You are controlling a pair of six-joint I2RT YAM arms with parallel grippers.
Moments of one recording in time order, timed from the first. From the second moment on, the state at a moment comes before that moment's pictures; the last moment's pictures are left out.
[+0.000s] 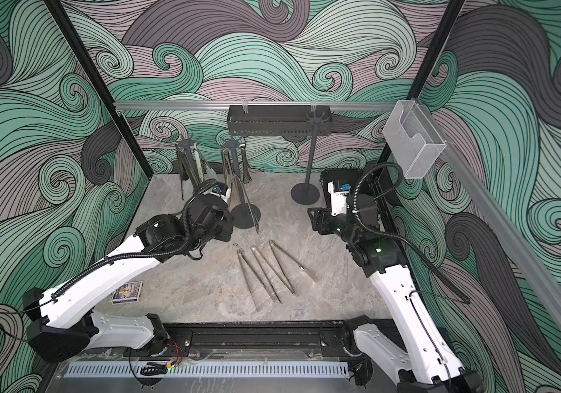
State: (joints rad) left arm -0.87 1.33 1.51 -0.92 -0.47 -0.36; right arm 0.27 0.97 1.08 -0.59 -0.18 0.19
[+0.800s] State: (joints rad) left arm -0.65 1.48 1.68 -0.85 -0.48 -0.20; right arm 0.26 0.99 1.05 -0.56 -0.18 0.19
